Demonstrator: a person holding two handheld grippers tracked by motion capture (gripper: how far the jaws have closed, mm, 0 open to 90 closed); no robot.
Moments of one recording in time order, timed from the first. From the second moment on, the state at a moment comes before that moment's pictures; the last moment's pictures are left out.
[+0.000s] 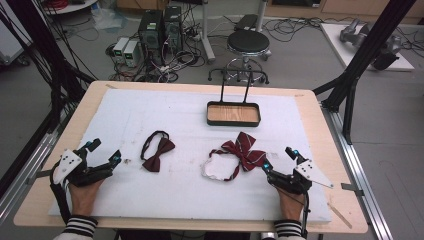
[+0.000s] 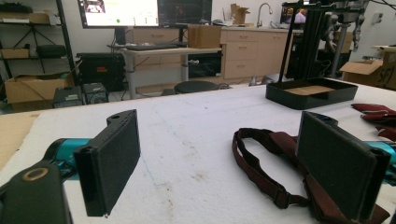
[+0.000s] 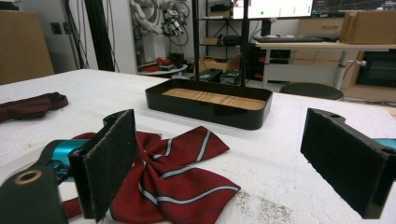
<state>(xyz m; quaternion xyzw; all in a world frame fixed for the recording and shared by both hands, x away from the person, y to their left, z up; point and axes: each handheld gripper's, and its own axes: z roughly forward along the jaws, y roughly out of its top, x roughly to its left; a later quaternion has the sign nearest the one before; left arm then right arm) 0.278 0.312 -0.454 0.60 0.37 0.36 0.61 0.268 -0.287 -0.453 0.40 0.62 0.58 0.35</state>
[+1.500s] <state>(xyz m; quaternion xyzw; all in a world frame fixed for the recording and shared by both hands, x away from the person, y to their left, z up) 0.277 0.312 -0.454 0.60 0.37 0.36 0.61 0.340 -0.243 -0.378 0.36 0.82 0.42 0.17</state>
